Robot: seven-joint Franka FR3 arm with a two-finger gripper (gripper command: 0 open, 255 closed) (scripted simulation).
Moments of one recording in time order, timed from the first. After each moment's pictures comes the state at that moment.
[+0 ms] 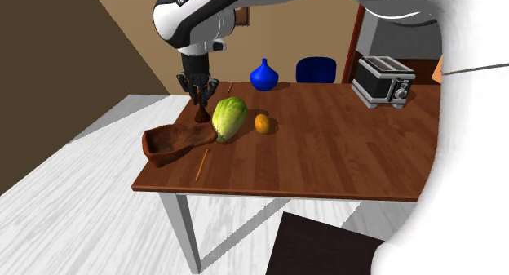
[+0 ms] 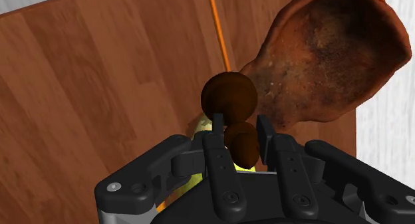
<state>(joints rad) 0.50 0.48 0.58 -1.59 -0.30 2.08 1.14</state>
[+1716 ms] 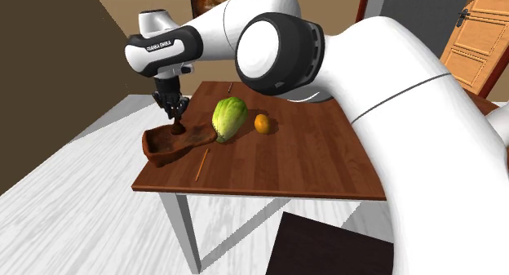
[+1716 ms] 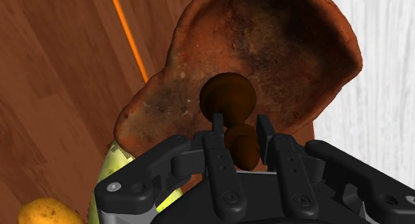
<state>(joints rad) 0.80 0.96 0.49 -0.97 -0.45 1.95 1.22</state>
